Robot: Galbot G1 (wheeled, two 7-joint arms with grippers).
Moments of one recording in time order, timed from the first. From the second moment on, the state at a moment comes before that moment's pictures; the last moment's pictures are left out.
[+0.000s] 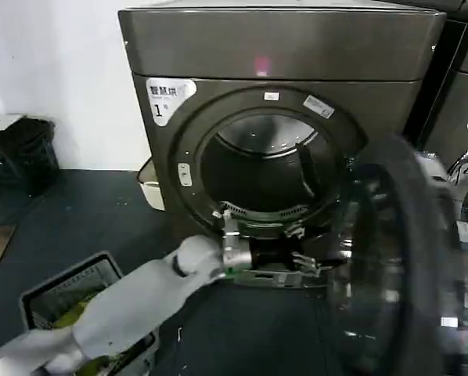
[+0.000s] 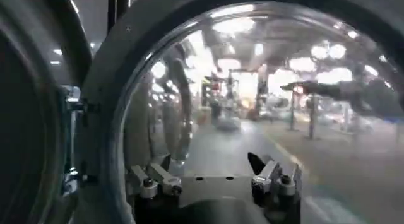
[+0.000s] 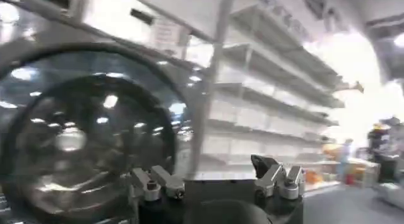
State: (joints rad) left arm 0.26 -1.14 0.52 -1.56 -0.92 0.07 0.56; right arm -1.57 1.15 2.05 1.99 0.51 -0.41 -0.33
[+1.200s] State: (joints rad) left arm 0.21 -1.45 0.53 -1.34 -0.79 0.01 0.39; right arm -1.66 1.06 2.39 1.96 0.51 -0.44 -0.23
